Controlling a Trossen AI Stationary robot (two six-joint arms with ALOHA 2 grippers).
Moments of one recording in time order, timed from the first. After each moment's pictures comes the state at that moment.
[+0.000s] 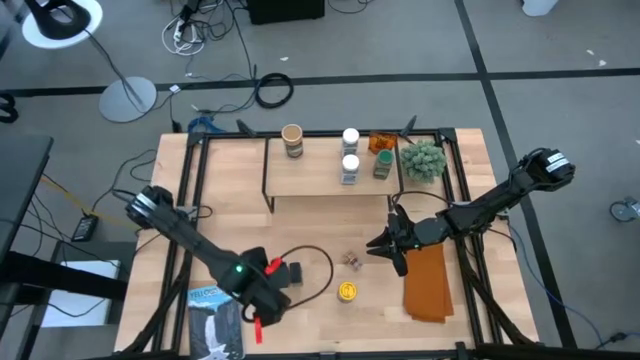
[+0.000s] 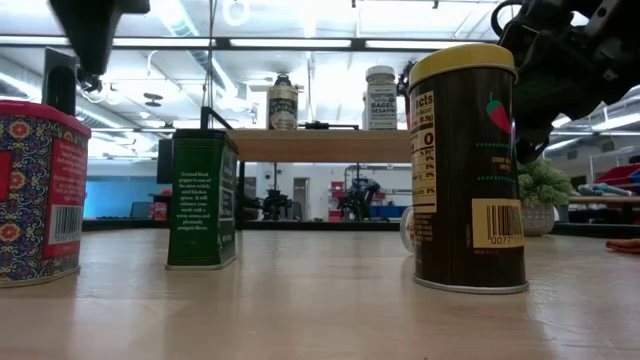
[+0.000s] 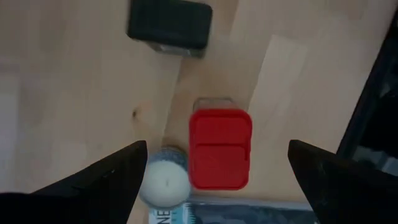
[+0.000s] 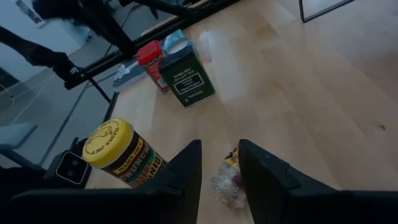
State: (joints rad) left arm -0.62 1.79 1.56 -1.19 -0.13 -0.90; right arm 0.40 1.18 0.31 0.51 0.26 0.58
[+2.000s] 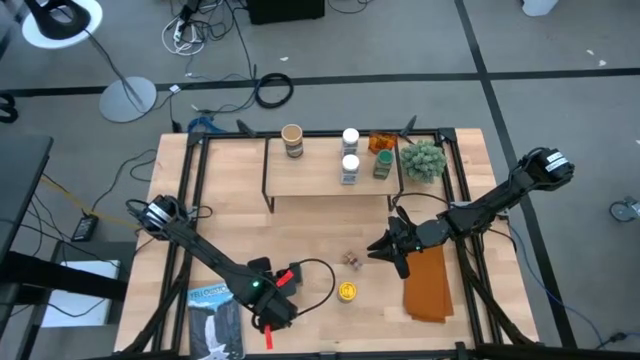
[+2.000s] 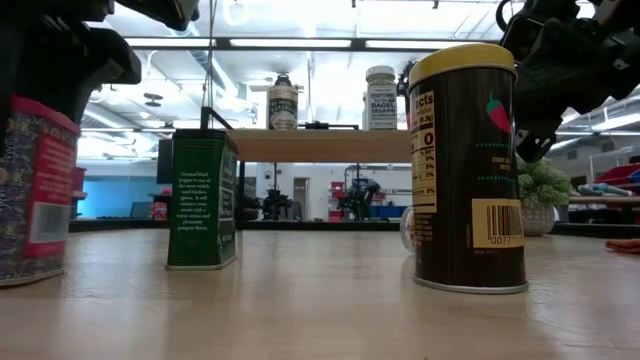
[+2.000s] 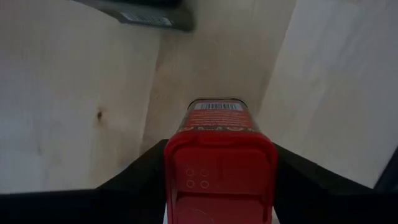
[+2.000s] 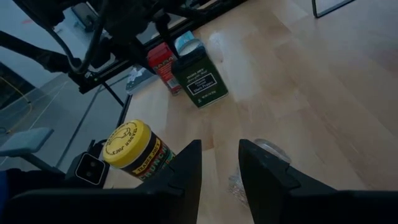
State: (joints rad) left arm -0.62 1.90 1.45 -1.05 -0.07 -0.89; right arm 0.43 1.18 0.31 0.53 0.26 0.63
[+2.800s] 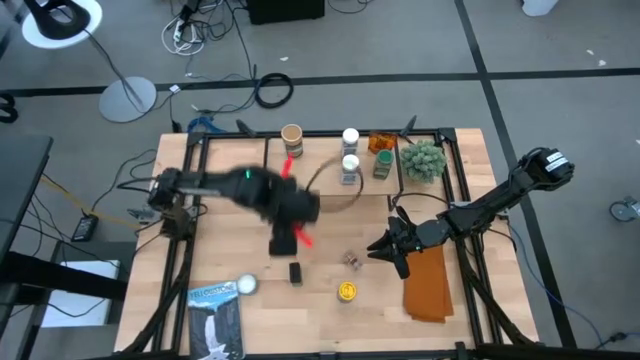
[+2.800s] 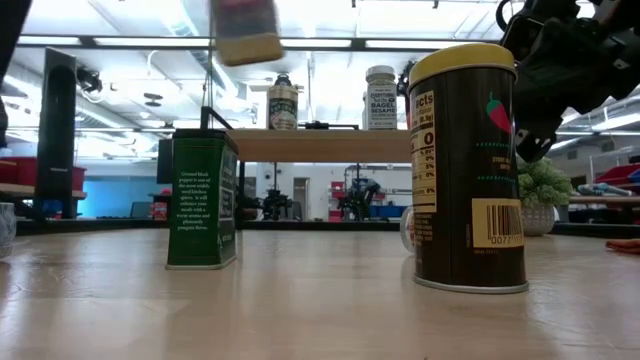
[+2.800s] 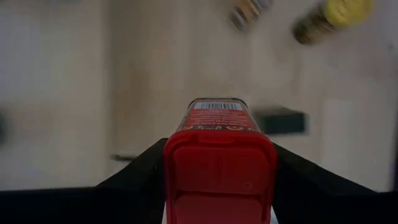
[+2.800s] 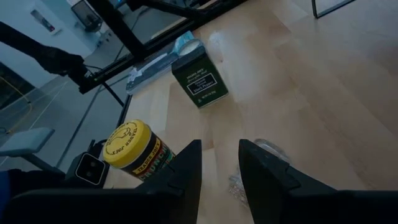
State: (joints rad) left arm -0.17 1.85 2.16 -1.57 -0.13 -0.17; right arm 0.43 1.18 0.31 0.53 0.26 0.63
